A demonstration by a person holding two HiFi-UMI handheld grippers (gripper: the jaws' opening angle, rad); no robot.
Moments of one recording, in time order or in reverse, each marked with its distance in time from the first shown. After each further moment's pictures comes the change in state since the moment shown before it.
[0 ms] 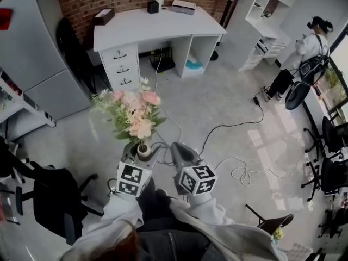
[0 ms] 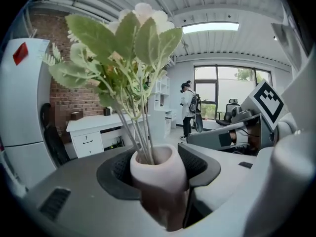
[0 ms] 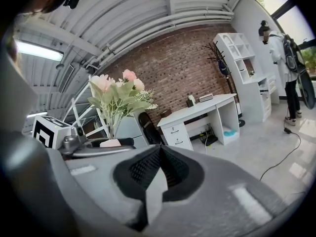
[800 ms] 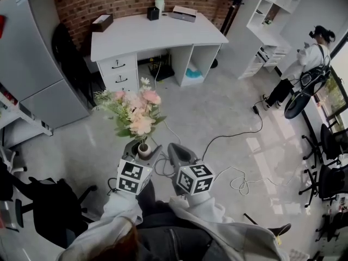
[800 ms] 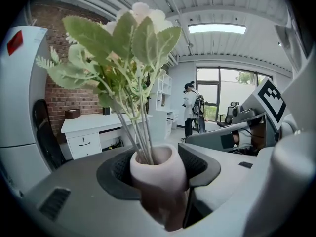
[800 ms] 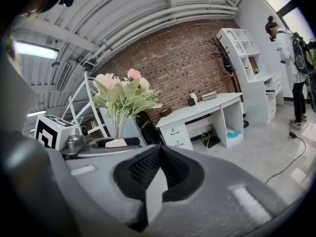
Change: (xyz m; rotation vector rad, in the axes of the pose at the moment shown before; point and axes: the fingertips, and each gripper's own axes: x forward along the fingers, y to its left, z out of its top) left arm 0.064 0.075 0.025 -0.039 -0.001 -0.011; right arm 0.087 -0.017 0.043 -0.015 0.038 0.007
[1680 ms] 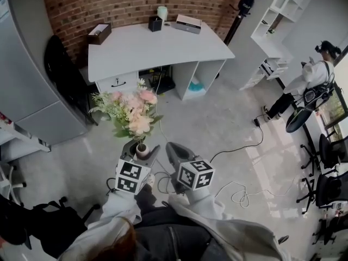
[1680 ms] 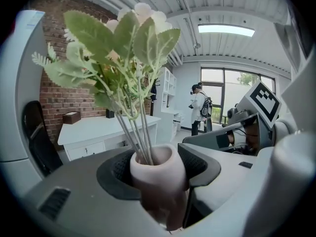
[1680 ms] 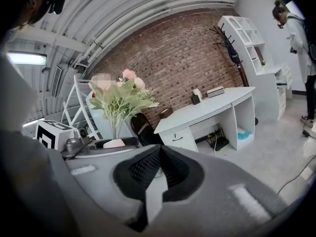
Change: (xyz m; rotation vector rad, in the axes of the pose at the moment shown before) left arm 0.090 0.164 0.066 -0.009 0.002 -0.006; right arm 0.179 -0.031 0.091 0.053 0.034 0.035
